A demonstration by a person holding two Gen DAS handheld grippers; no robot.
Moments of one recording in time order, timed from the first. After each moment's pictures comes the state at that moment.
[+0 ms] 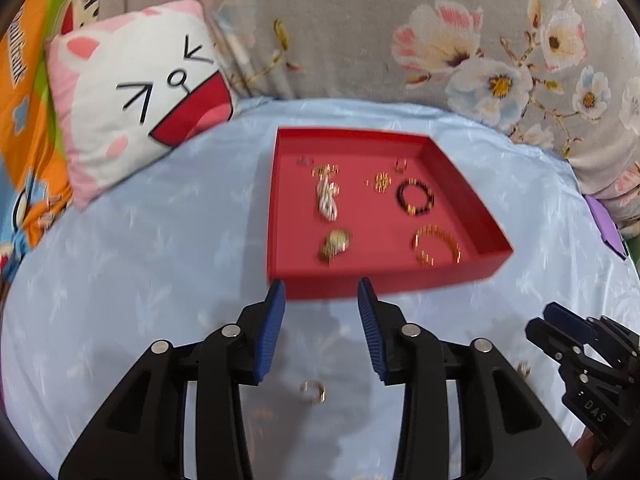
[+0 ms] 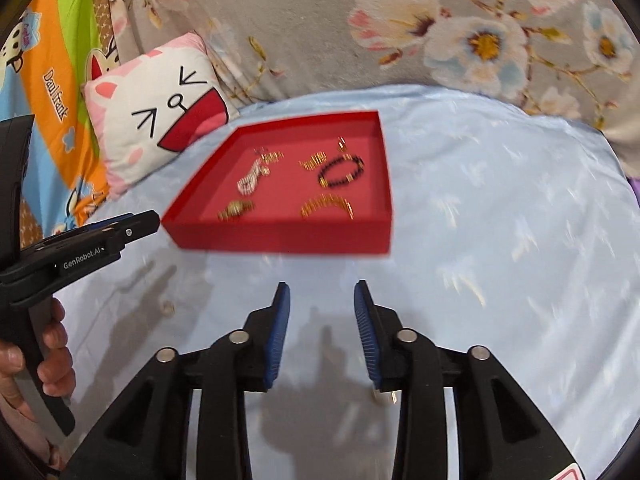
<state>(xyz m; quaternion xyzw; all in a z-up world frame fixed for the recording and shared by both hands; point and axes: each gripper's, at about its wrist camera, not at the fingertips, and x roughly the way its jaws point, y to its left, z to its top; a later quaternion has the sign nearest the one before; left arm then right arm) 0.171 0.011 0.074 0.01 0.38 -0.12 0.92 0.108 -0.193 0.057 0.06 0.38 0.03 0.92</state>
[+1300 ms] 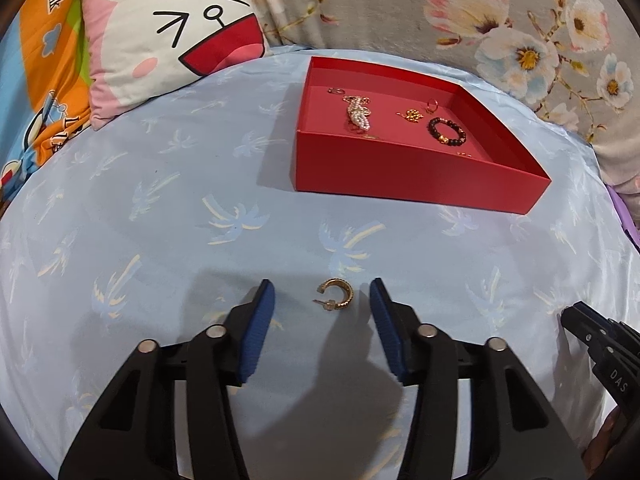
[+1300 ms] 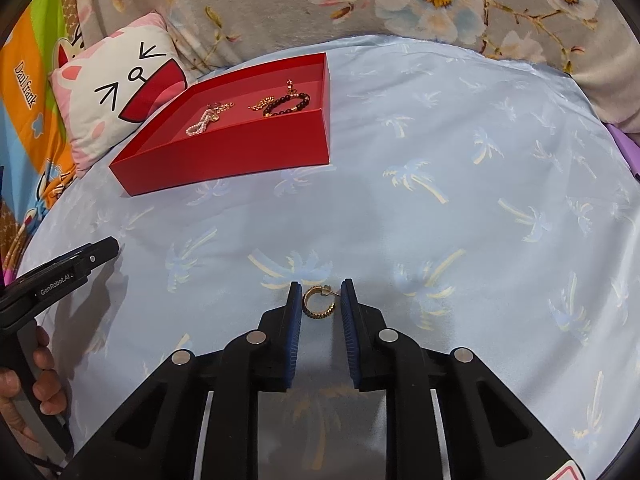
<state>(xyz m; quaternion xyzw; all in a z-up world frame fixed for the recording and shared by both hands) 0.141 0.021 0.007 -0.01 0.41 -0.08 0.91 0.087 -0.220 0.003 0.08 0.41 -0.01 0.91</state>
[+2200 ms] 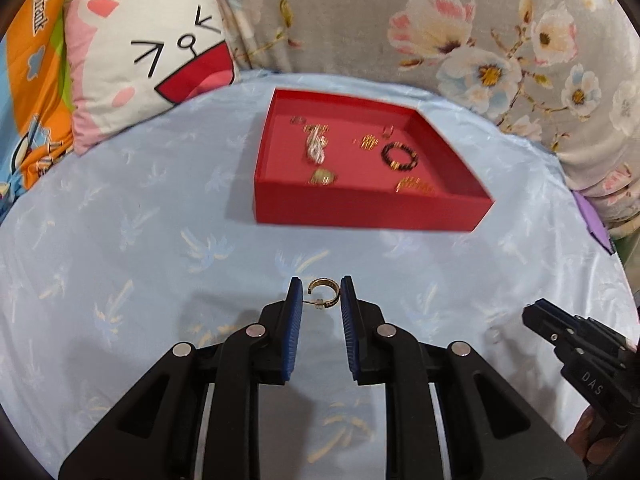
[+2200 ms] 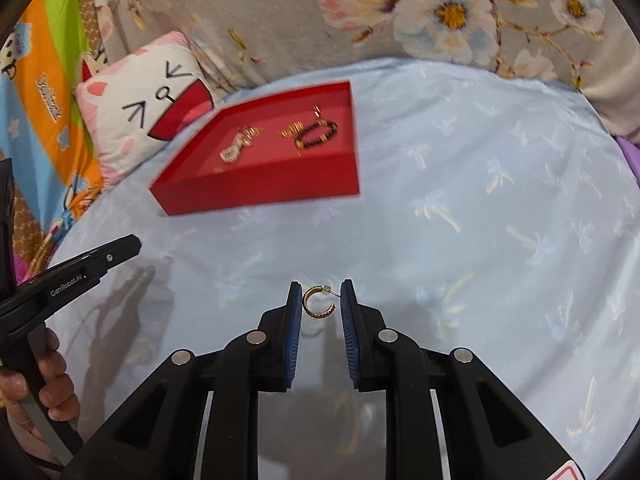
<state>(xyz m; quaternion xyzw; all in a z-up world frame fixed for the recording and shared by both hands) 0.127 0.014 0.055 -0.03 0.38 -0.13 0.92 0.078 -0.209 0.043 0.09 0.38 0.03 0.92</state>
